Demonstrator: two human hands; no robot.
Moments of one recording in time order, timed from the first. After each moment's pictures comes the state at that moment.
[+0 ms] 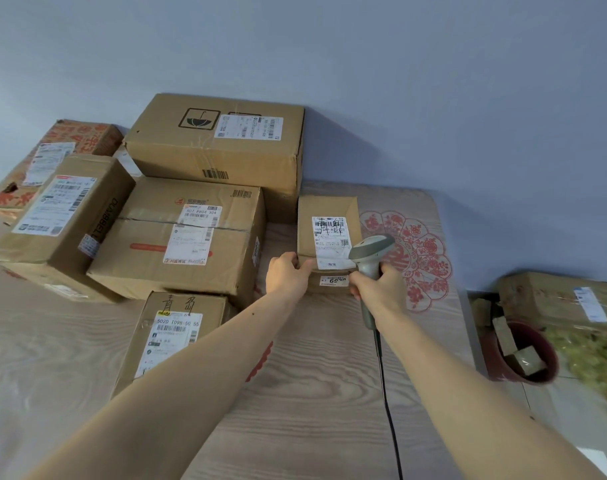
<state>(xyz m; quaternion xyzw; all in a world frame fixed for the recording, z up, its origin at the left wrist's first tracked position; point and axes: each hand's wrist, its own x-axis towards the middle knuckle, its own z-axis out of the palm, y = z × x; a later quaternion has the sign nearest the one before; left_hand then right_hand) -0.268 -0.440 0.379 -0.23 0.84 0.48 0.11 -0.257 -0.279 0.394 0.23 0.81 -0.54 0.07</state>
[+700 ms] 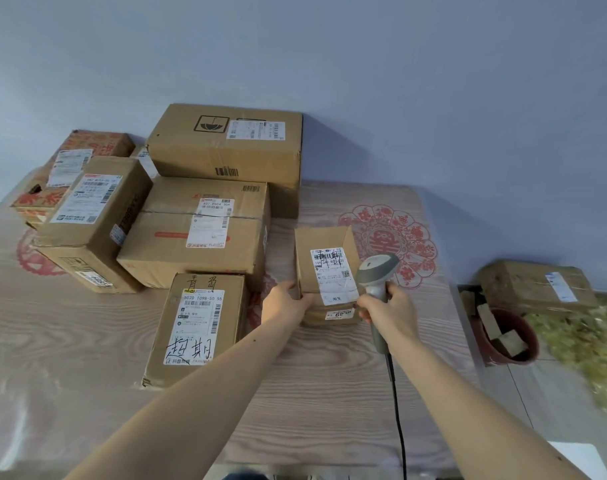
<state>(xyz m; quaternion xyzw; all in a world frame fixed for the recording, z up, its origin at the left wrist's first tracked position) -0.166 -0.461 0.377 -0.24 0.82 0.50 0.15 -0.148 -0.280 0.415 0.24 0.79 -0.55 0.06</state>
